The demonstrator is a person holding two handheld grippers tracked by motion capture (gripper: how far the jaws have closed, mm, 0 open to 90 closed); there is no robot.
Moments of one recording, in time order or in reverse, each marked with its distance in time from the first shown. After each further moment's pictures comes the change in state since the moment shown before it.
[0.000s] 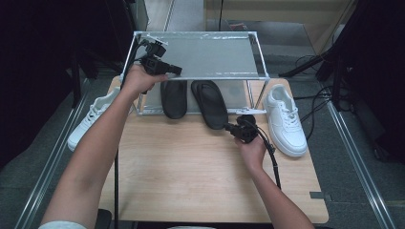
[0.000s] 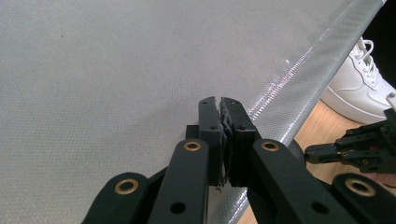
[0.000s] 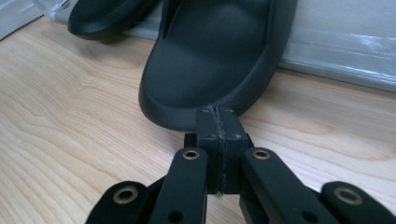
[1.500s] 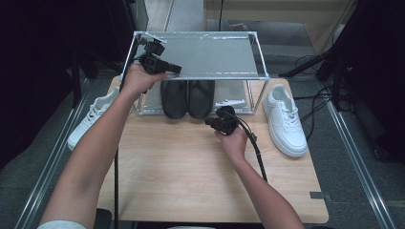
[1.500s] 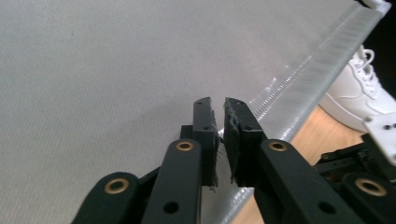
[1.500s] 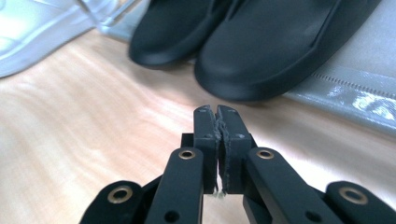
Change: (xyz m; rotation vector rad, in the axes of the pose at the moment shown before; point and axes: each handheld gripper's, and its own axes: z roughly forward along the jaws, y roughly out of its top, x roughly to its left) left arm -0.002 0.002 -0.008 -0.004 0.007 -0.040; right arm 0.043 0.034 0.034 0.023 0.111 -0.045
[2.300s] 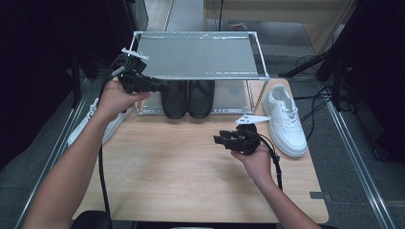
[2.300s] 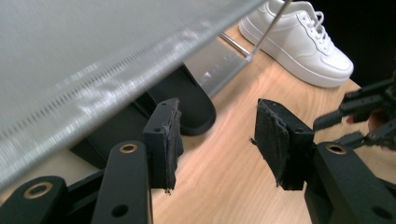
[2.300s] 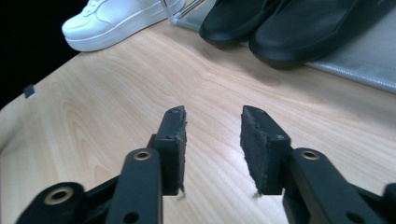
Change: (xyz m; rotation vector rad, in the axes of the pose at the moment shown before) left arm -0.032 -0.061 -0.060 0.000 -0.054 0.063; right arm 0.017 -0.039 -0.092 -0.048 0.146 -0.080
